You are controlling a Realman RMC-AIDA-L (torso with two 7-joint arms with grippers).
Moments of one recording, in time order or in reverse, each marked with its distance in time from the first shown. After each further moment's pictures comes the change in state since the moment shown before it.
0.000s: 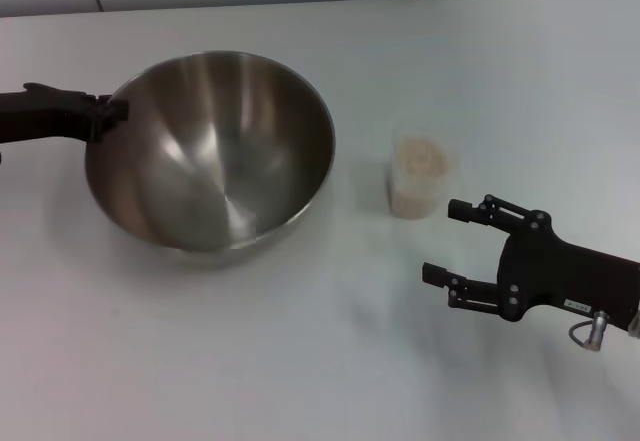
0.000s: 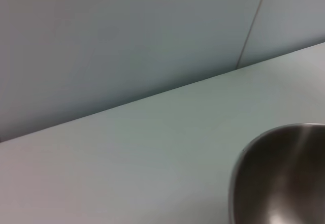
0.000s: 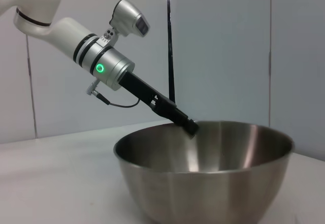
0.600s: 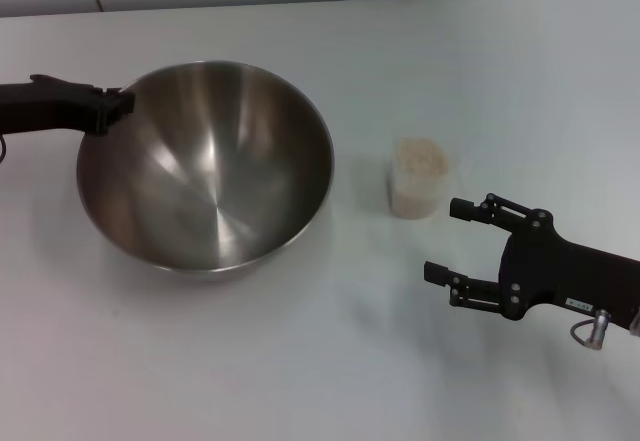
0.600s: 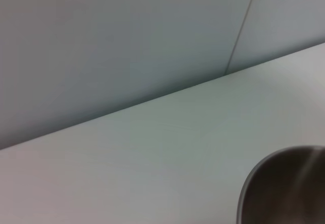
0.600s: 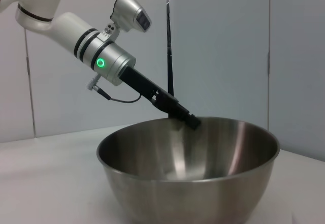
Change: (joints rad) left arm -0.019 0.004 -0.008 0.020 -0.001 0.046 -0.020; right arm 0.000 -0.001 0.000 -0.002 0.002 0.000 0.000
